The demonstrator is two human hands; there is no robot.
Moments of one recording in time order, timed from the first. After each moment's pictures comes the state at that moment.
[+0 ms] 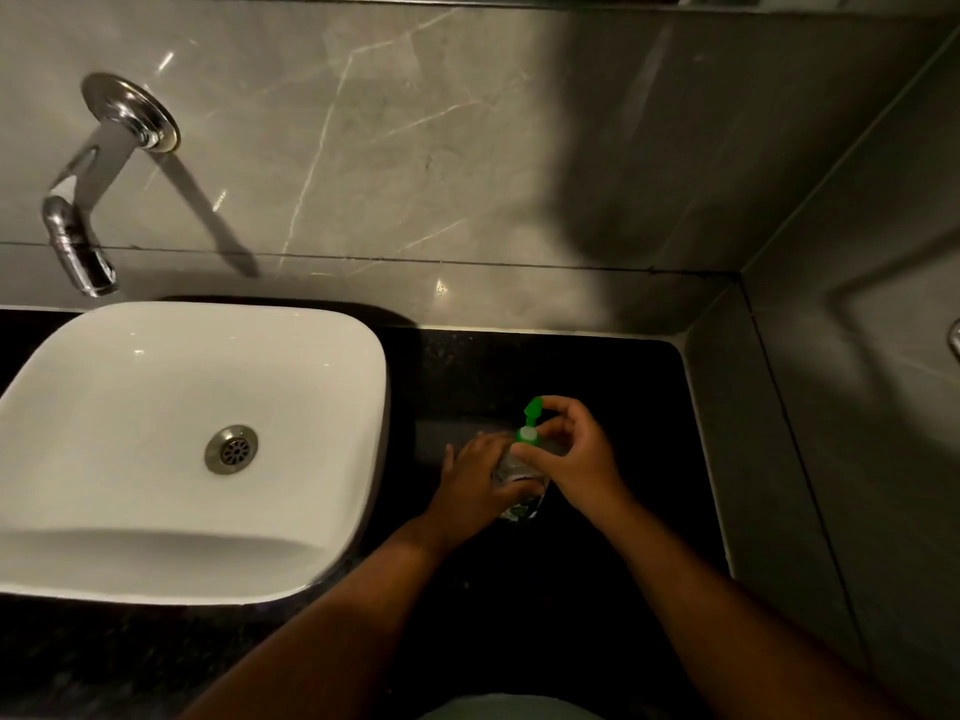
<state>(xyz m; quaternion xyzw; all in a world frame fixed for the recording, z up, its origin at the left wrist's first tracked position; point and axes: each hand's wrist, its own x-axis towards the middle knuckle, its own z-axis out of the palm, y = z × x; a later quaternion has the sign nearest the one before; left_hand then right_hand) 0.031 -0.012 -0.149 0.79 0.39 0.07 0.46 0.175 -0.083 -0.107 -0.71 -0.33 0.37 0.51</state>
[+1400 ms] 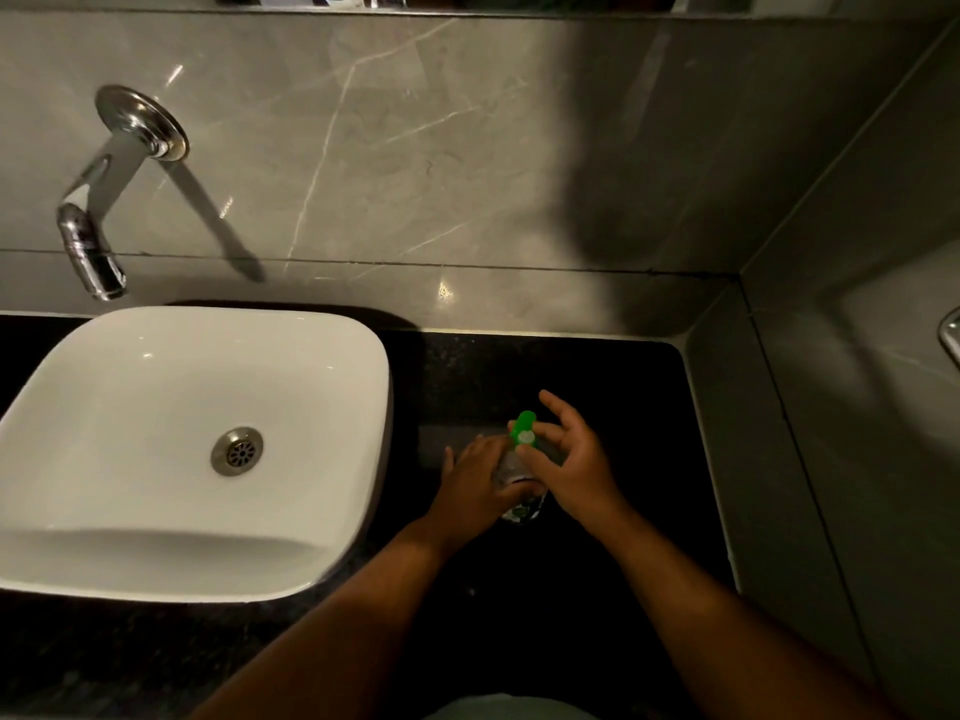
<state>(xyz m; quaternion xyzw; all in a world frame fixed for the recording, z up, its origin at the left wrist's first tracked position) 0.029 -0.016 -0.134 0.79 0.40 0.05 0.45 0.168 -0.087 -0.118 -0.67 -0.31 0.42 0.53</state>
